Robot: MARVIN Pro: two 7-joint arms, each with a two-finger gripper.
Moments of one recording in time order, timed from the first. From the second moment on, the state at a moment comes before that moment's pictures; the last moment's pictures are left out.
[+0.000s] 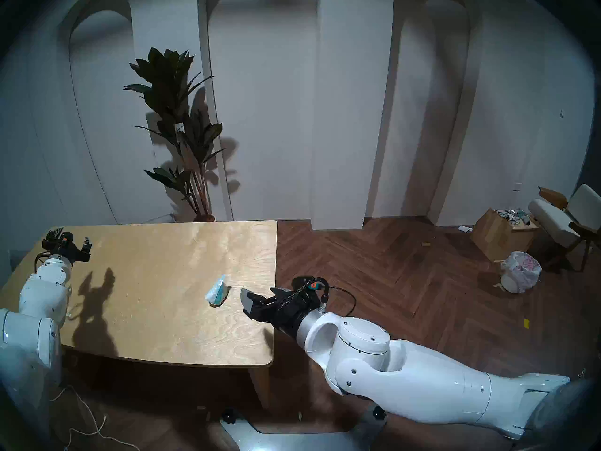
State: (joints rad) left arm 0.87 -0.76 -1.57 -0.29 0.10 -0.44 -0.08; right arm -1.22 -1.03 0.47 -1.94 1.17 0.05 -0.44
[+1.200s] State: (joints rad) left arm 0.89 -0.71 -1.60 -0.31 0.06 -0.50 -0.23; right arm -1.07 -1.24 0.40 -1.72 1.10 0.18 -0.56
